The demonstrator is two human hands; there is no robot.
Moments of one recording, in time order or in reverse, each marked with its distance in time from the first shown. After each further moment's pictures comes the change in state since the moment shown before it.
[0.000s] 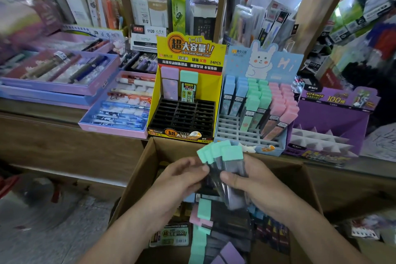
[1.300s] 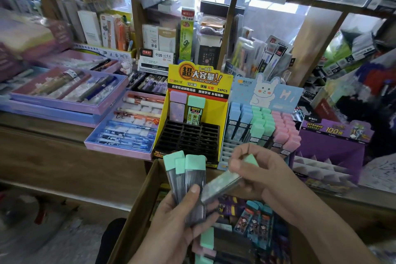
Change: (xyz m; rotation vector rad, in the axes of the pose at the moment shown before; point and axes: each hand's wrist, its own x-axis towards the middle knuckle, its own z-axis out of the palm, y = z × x) left_hand -0.024 0.002 0.009 -0.538 0.132 -0.003; right_hand -0.002 -0.089 0.009 0.041 0.020 -0.084
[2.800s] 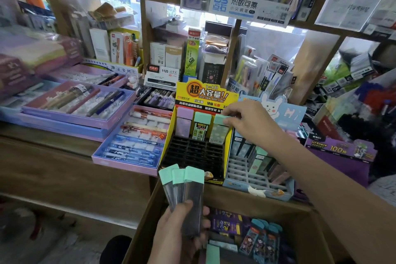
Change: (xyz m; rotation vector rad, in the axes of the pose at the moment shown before) left_hand 0.013 0.013 -0.009 -0.011 0.175 -0.081; right_hand 0.140 -0.067 -0.022 -1.184 0.315 -0.441
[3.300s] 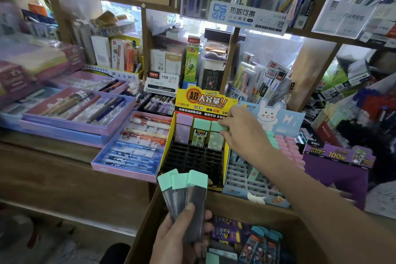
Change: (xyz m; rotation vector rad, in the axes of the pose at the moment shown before) left_hand -0.016 0.000 0.013 -0.052 -0.061 0.118; right_hand -0.009 -0.011 0.017 -0.406 -0.006 -0.070
